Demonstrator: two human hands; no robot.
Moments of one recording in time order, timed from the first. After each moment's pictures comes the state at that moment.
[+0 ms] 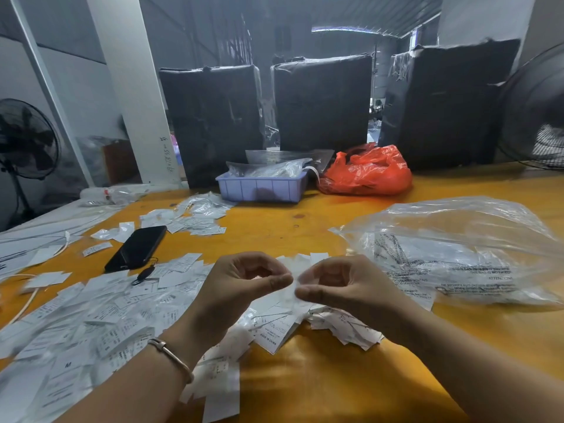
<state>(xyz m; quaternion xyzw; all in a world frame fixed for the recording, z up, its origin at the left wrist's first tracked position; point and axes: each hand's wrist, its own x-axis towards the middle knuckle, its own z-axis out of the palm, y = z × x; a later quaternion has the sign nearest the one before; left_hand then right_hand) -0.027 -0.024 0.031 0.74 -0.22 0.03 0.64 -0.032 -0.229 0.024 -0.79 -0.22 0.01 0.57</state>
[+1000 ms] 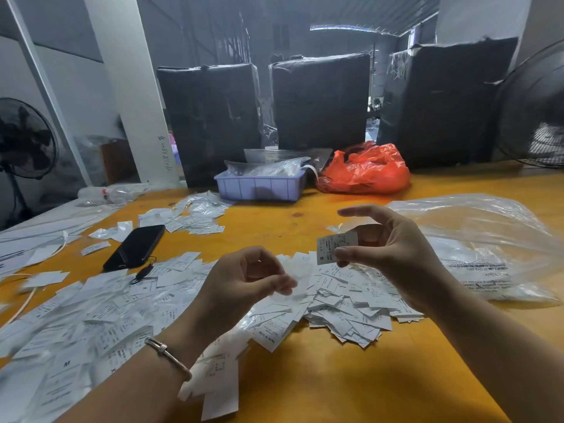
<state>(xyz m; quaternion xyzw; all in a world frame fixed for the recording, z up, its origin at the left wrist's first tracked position) -0.029 -0.025 0.034 0.79 -0.24 0.05 0.56 -0.030 -0.260 0.054 -0.71 -0.19 -0.11 0.67</state>
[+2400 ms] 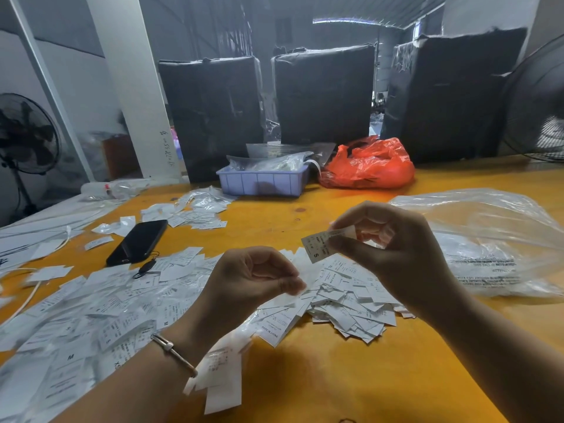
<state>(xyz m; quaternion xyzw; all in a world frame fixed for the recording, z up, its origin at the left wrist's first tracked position) -0.033 -0.028 0.032 0.79 -0.29 0.08 0.54 -0.050 -0.242 0.062 -0.74 -0.28 -0.26 0.55</state>
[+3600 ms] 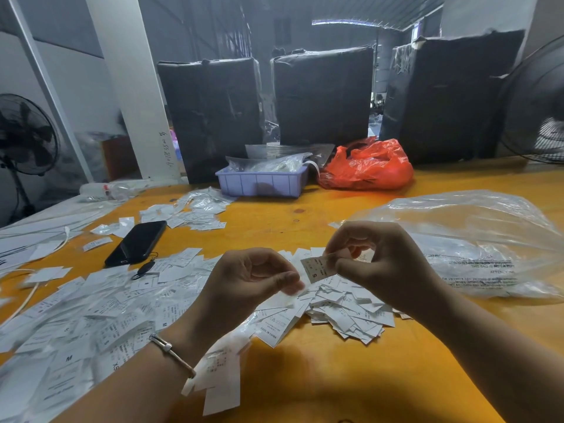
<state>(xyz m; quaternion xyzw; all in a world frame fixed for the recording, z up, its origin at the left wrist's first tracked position) -0.031 -0.028 0.031 0.79 -0.29 0.08 0.54 -0.044 -0.244 0.055 -0.81 -0.28 -0.22 0.46</state>
